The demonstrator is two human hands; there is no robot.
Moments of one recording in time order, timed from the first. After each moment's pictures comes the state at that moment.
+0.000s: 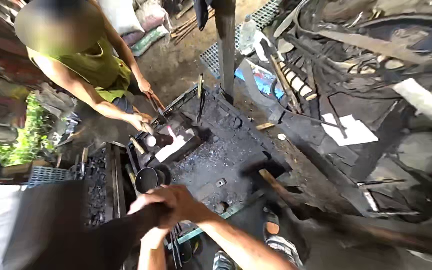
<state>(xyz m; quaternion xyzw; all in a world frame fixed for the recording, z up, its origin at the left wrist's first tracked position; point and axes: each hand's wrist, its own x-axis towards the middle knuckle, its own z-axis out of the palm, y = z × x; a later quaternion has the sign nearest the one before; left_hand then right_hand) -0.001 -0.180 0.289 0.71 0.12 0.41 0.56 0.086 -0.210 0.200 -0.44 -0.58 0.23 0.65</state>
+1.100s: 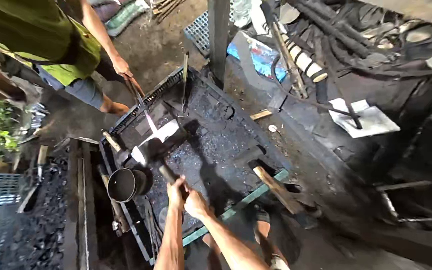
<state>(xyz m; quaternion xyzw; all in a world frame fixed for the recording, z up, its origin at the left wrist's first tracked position) 0.010 -0.126 -0.074 0.40 0.48 0.31 0.71 0.073 -0.210 -0.078 -0.73 -0.31 0.55 0.27</state>
